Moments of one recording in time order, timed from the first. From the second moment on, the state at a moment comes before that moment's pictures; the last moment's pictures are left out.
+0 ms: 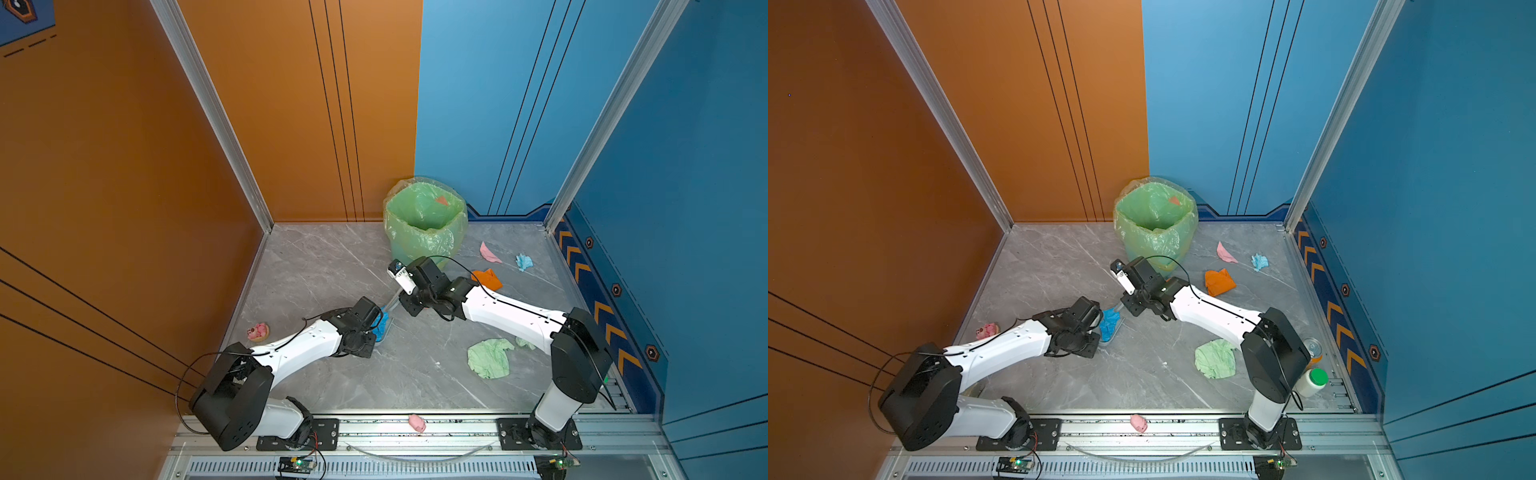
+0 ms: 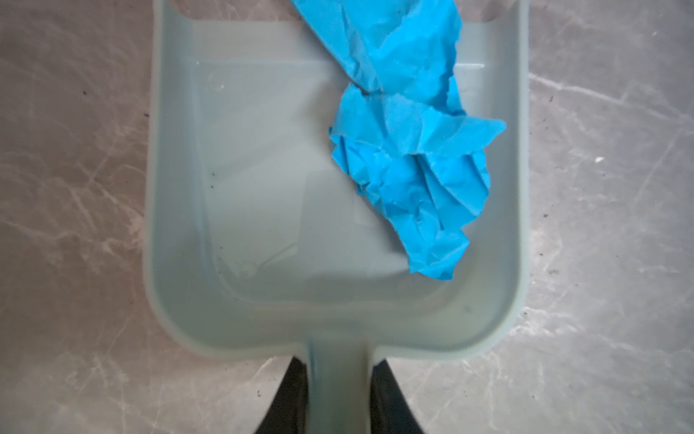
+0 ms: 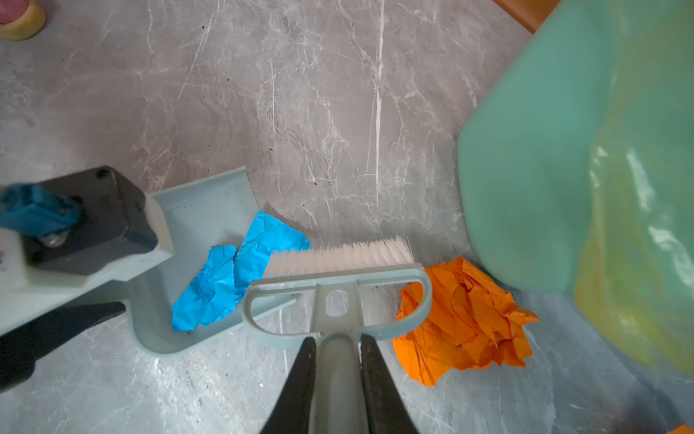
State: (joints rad) left arm -0.63 1.38 0.73 -0.63 -0.11 -0.36; right arm 0.82 1.75 1.33 -0.40 0.06 -0.06
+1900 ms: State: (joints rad) left arm -0.54 1.13 0.82 -0.64 -0.24 -0.33; right arm 0.72 1.35 1.20 -0.49 -0.09 -0.07
